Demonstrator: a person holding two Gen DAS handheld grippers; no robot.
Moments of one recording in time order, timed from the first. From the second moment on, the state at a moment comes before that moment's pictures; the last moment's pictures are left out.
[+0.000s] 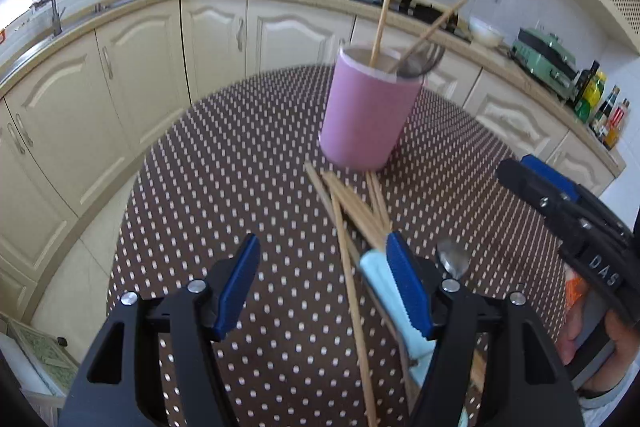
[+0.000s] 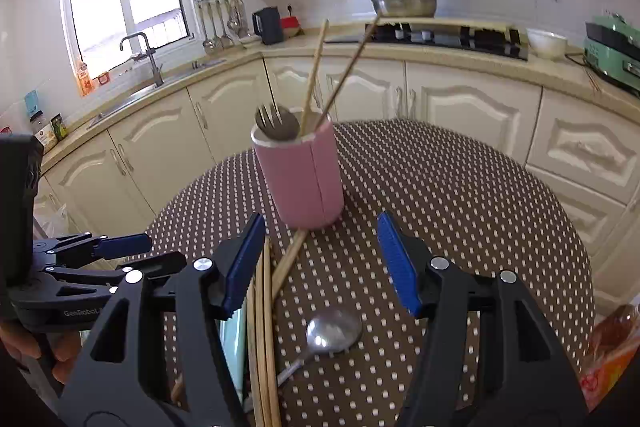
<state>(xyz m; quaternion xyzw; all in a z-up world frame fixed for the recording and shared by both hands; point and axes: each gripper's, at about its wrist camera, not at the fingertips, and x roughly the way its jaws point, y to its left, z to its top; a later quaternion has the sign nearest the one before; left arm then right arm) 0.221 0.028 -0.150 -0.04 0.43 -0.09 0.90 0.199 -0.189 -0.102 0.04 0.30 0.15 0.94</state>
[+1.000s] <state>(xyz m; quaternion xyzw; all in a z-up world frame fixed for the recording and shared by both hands) 0.200 0.023 -0.197 0.00 0.48 -0.07 0.87 0.202 -0.160 -0.170 0.03 0.46 0.13 0.88</state>
